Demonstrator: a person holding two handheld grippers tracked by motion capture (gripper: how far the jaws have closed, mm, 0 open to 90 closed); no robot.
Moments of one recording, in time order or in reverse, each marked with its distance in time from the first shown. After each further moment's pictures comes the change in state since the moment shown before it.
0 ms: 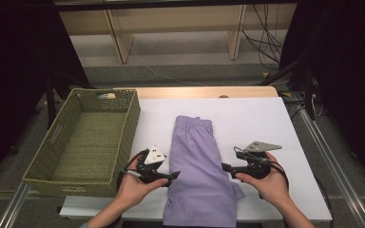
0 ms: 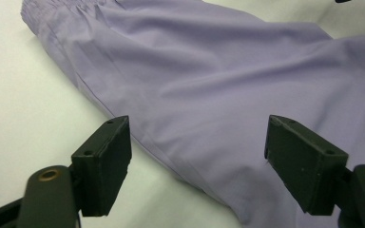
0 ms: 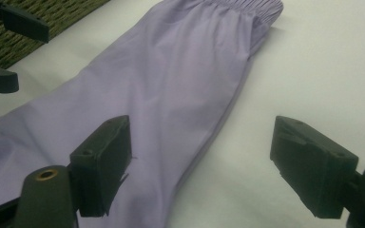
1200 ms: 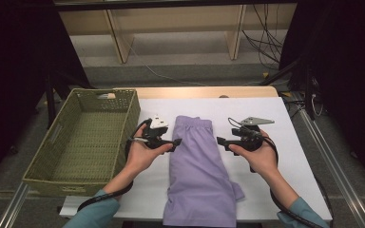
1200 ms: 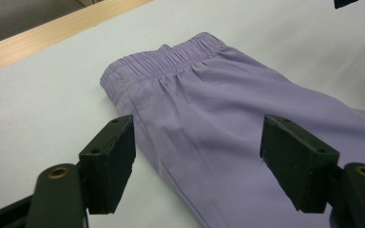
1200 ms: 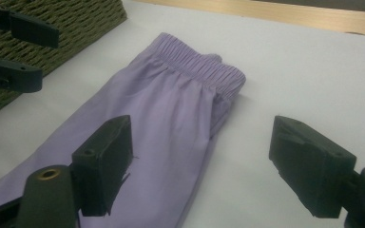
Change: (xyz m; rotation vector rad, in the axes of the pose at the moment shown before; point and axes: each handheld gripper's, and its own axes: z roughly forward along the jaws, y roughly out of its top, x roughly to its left) left arm 0.057 0.060 0.033 -0.032 0.092 -0.070; right arm -0.028 0.059 0.032 -0.058 -0.047 0.030
